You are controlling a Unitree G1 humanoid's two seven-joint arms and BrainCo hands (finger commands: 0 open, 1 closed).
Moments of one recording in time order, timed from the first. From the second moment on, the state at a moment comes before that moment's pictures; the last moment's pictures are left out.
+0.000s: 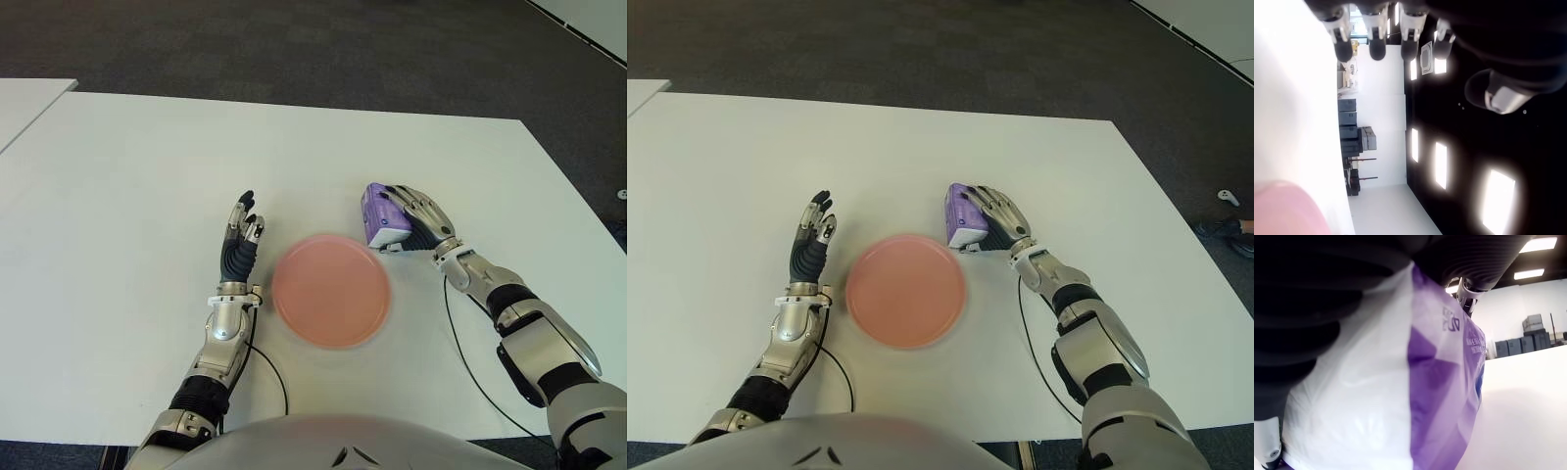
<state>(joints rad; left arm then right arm) -0.01 -0.03 -0.12 0.55 0.07 -0.71 0.24 -0.63 -0.60 0.60 1.17 -0.82 -0.64 -0.62</state>
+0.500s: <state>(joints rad) -0.01 -0.03 -0.12 0.55 0.07 -0.72 0.25 -0.60 -0.56 0.61 1.18 -0.81 -0.59 -0.78</state>
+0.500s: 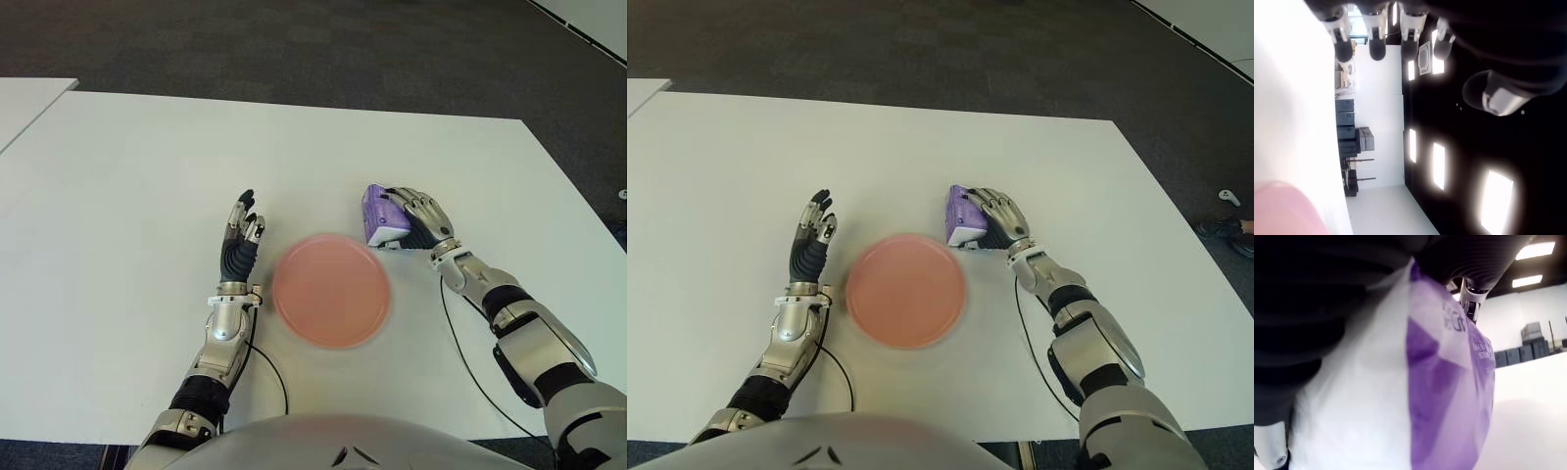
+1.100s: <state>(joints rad) -0.01 -0.03 -0.12 0.55 0.08 -0.72 0.27 -0.59 -0.53 0.69 1.19 -0.84 -0.49 -1.01</state>
